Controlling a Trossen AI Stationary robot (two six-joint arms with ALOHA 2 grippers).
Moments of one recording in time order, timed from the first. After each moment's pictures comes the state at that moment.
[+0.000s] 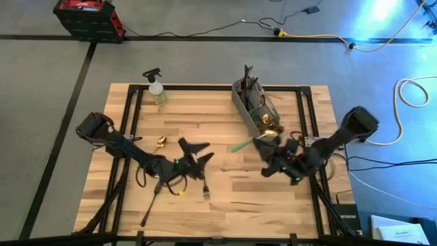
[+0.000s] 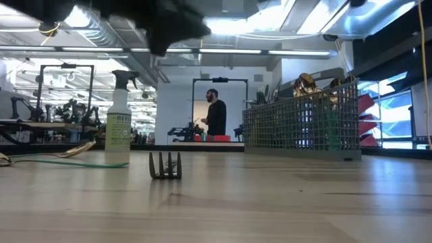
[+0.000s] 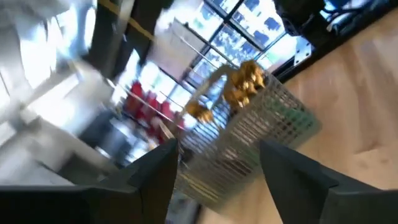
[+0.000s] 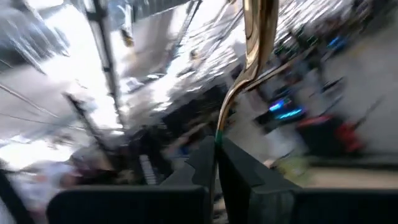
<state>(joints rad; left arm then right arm) -0.45 1.63 0.67 1.03 -1.03 0.85 0.64 1.38 0.58 1.56 1.12 -0.13</state>
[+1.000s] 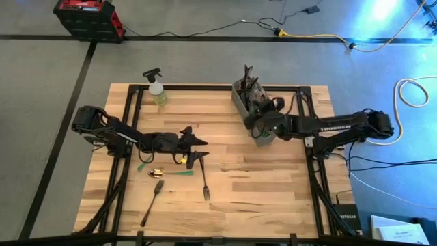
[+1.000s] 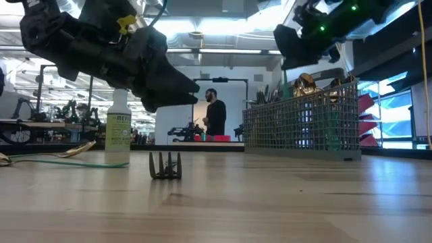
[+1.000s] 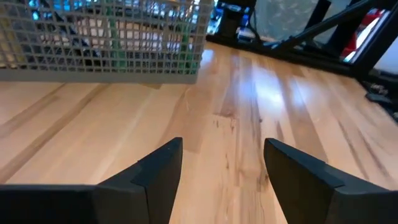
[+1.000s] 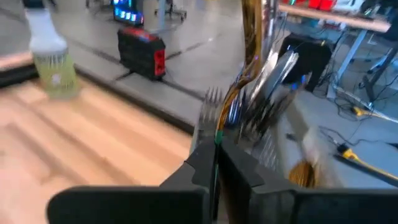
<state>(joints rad) -0.08 1.53 0.42 0.84 -0.19 -0.25 -0.06 1.19 0.70 -0.02 0.88 0.34</state>
